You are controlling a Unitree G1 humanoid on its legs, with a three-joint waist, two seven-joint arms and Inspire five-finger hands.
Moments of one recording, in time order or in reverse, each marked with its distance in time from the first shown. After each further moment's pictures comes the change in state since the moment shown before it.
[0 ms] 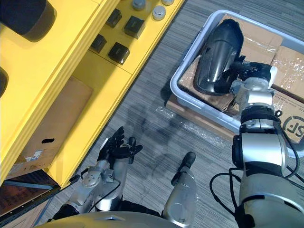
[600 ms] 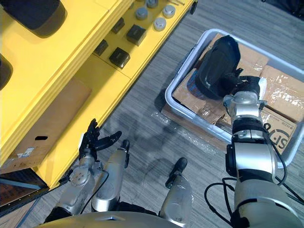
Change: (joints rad) left arm 0.090 0.027 0.137 -0.128 0.011 -0.050 0.221; right arm 0.127 0.065 -0.045 -0.019 -0.190 -0.074 0.026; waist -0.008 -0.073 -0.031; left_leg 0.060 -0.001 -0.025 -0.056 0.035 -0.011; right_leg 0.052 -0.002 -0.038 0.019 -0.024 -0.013
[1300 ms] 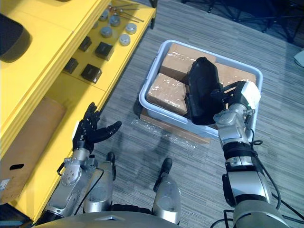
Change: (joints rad) left arm -0.007 0.055 0.047 -0.300 0.040 -0.006 -0.131; right arm 0.336 0.073 0.045 -0.394 -0.350 -0.007 -0.182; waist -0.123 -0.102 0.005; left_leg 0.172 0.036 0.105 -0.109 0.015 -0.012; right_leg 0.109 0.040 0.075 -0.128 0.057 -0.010
